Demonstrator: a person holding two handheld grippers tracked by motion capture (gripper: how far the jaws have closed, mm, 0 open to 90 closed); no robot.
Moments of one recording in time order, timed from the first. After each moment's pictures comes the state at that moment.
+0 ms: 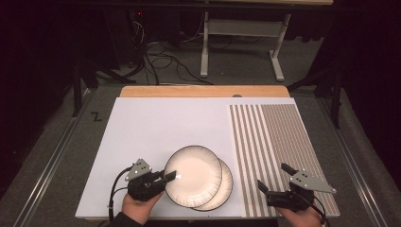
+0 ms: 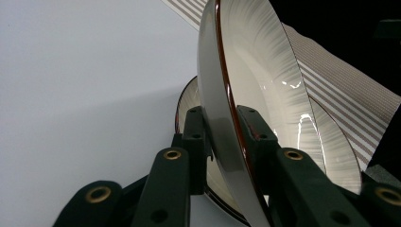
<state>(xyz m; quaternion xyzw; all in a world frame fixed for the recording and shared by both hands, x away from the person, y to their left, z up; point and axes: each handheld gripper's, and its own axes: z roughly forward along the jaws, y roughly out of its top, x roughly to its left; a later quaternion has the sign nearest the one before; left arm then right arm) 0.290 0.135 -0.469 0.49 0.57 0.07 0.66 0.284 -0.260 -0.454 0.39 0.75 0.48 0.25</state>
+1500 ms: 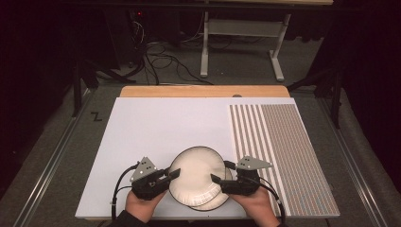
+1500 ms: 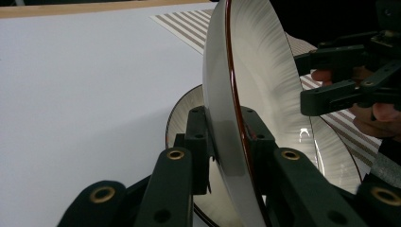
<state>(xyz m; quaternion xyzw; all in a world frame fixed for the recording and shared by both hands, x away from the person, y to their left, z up) 0.290 0.123 -0.464 0.51 0.52 0.09 0.68 0.331 -0.146 -0.482 0.34 0.80 0.49 0.09</state>
